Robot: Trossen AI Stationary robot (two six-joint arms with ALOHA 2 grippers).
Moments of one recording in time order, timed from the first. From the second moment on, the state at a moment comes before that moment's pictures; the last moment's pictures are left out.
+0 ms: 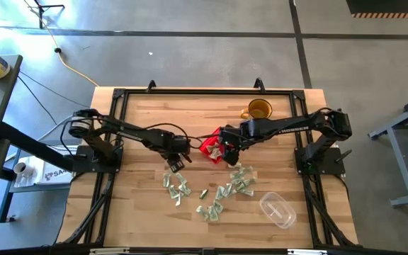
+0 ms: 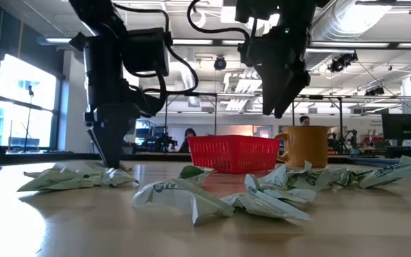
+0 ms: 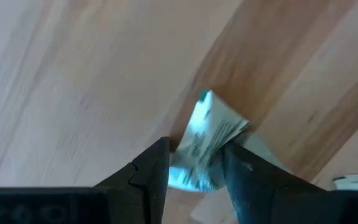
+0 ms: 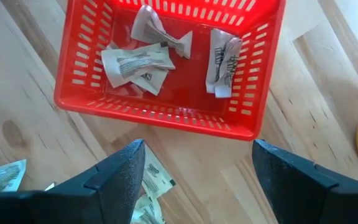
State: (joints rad) left arm 0.01 1.69 0.90 -0.63 -0.11 -0.53; right arm -0.03 1.68 1.27 -0.90 0.16 0.54
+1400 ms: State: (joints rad) left arm 0.07 1.79 1.25 -0.41 -0.04 -0.14; right arm 0.31 1.45 1.18 -1.19 0.23 0.87
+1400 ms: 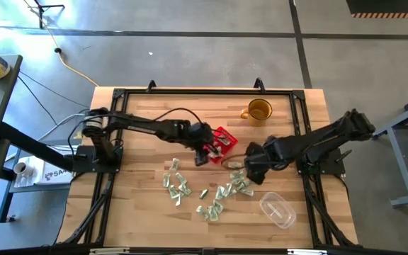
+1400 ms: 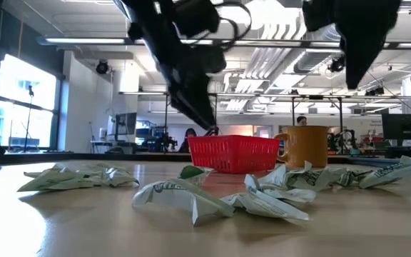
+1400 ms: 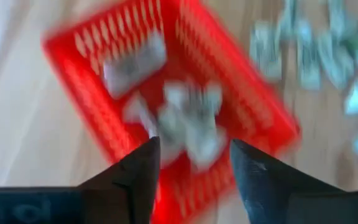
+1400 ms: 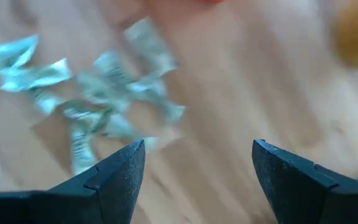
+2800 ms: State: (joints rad) left arm 0.01 1.15 0.82 -1.02 -0.16 -0.64; right arm 0.14 1.55 0.71 -0.44 -0.05 0.44
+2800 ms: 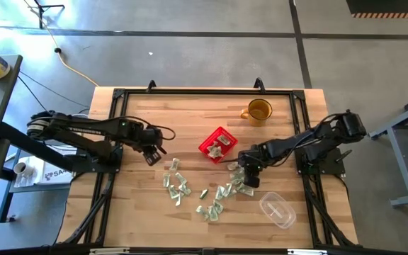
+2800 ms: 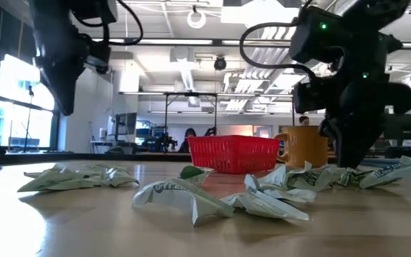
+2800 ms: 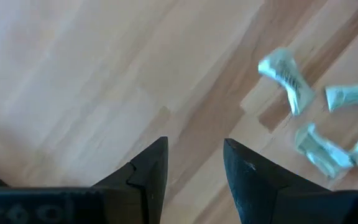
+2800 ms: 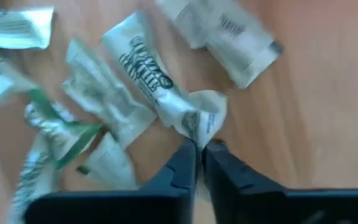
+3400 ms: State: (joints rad) left arm 0.01 1.06 0.62 -0.72 0.02 -0.85; right arm -0.11 1.62 1.13 -0.55 0.08 0.46
